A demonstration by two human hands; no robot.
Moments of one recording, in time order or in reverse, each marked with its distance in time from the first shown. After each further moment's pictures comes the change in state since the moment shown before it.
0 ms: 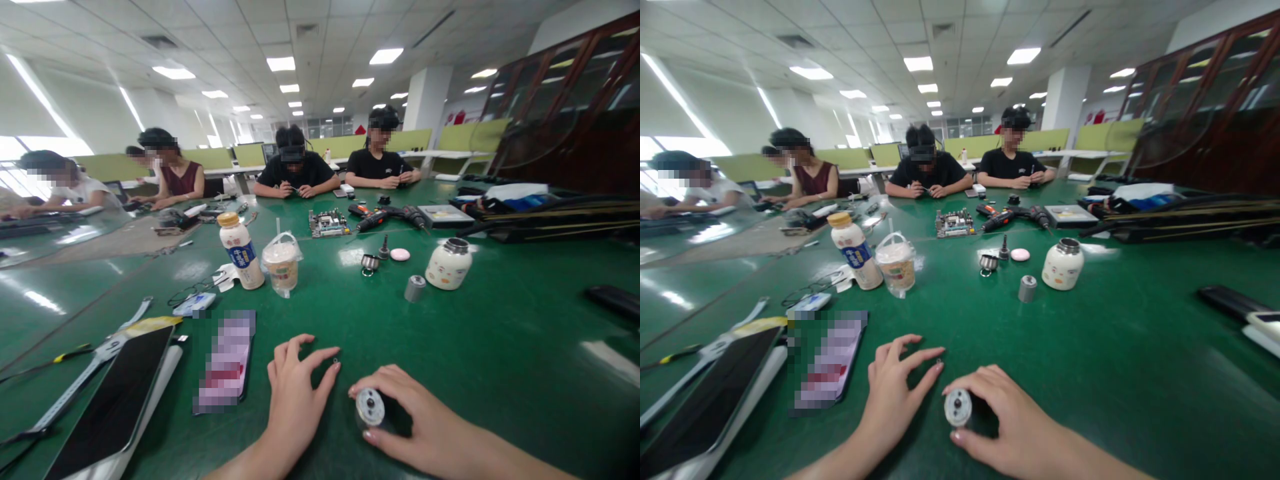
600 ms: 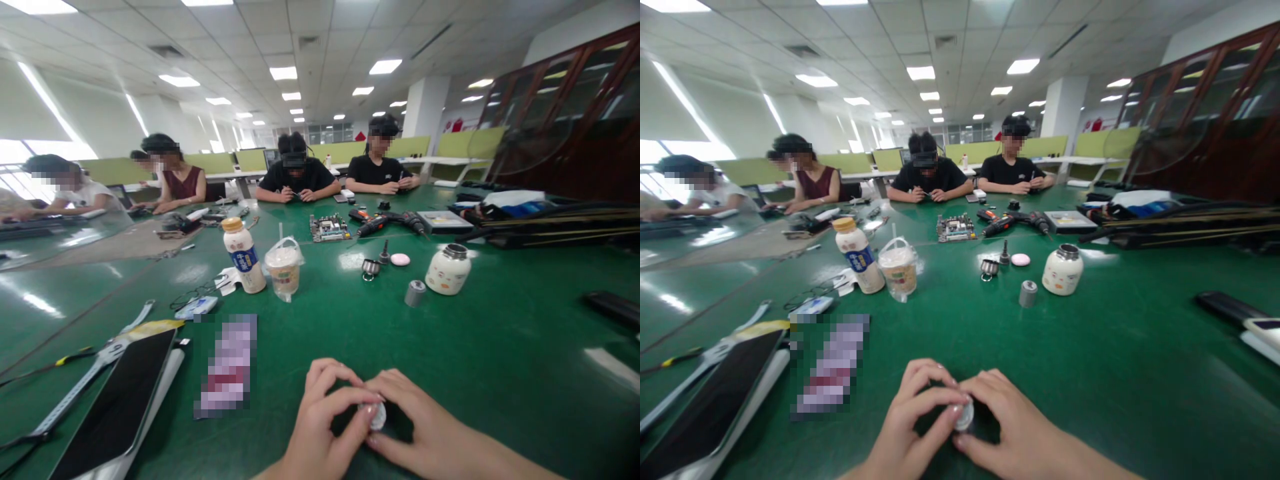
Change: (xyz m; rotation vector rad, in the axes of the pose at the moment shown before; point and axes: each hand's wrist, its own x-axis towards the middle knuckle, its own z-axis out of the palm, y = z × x) left_hand -0.015 0.026 -0.010 -0.536 -0.085 0.416; right_hand -0.002 0.006 0.008 -0.013 0.051 -0.106
